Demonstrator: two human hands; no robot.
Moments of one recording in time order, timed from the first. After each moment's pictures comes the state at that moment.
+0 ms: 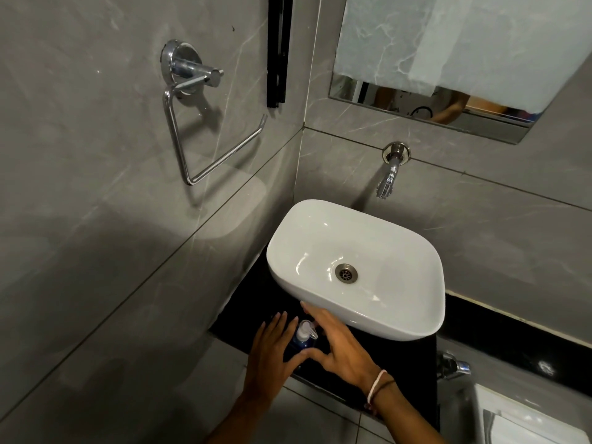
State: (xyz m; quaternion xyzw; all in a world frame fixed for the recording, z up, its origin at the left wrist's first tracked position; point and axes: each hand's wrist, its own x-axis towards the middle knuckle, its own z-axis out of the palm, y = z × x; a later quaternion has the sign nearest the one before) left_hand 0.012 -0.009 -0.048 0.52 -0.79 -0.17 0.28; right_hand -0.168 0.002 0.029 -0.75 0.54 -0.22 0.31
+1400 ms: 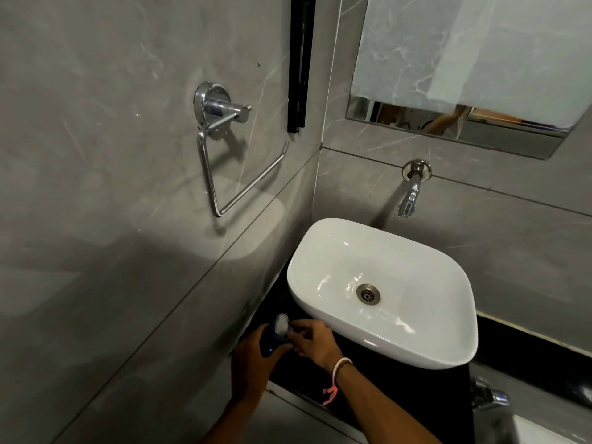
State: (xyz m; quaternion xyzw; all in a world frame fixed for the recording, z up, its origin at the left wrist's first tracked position) left_hand 0.074 -0.051 -0.035 0.65 -0.60 -0.30 0.35; right_hand -0.087 -0.078 -0.006 -0.51 0.66 -0.26 0.48
